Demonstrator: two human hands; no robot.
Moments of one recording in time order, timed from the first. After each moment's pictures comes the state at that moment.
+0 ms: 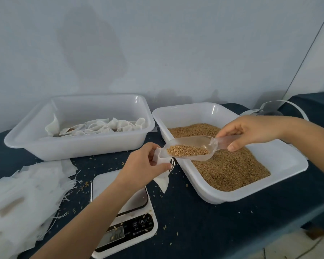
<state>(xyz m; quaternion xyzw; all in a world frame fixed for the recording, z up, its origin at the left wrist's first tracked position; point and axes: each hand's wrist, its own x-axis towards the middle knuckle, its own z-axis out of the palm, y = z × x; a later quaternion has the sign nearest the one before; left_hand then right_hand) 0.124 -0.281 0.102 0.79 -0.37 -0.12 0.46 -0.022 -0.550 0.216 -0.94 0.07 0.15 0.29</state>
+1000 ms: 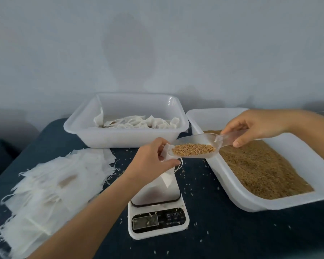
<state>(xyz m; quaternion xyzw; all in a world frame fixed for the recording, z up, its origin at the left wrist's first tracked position) 0.143 -0.221 0.112 0.81 -0.36 -0.04 0.45 0.043 -0.491 0.235 -0.96 0.02 0.16 0.21</state>
